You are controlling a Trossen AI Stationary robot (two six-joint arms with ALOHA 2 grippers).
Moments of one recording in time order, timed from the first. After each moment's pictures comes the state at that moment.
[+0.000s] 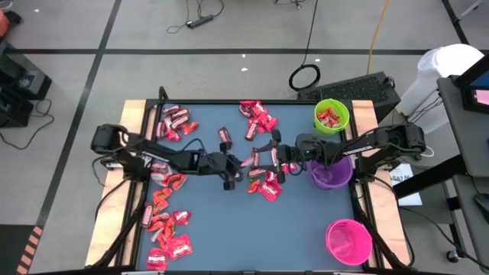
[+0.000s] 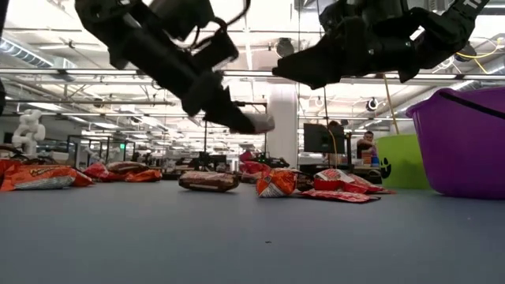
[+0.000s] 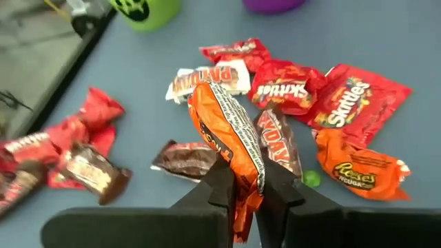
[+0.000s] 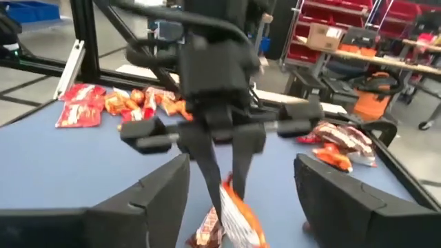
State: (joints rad) left arm -0.07 1.63 0.77 0.30 -0.29 0.15; right arm -0.08 1.46 0.58 0.76 -0.16 -0.16
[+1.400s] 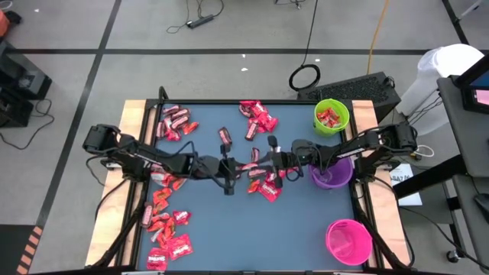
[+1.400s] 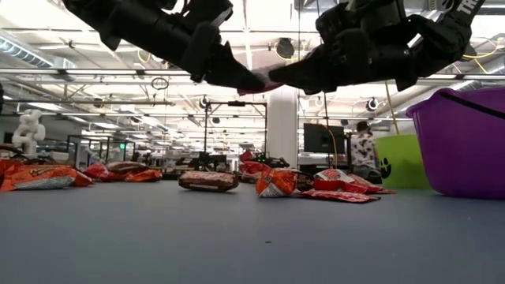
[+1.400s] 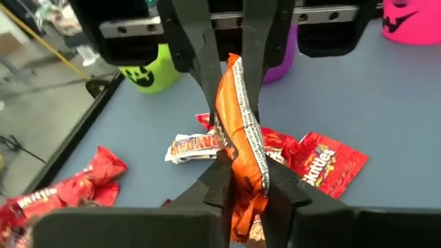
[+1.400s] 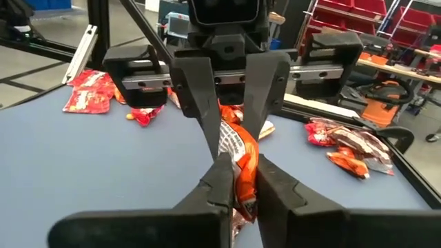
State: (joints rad) left arm -0.14 1.57 0.77 0.41 -0.31 0.16; right arm -0.04 1.55 0.58 0.85 -0.15 -0.22
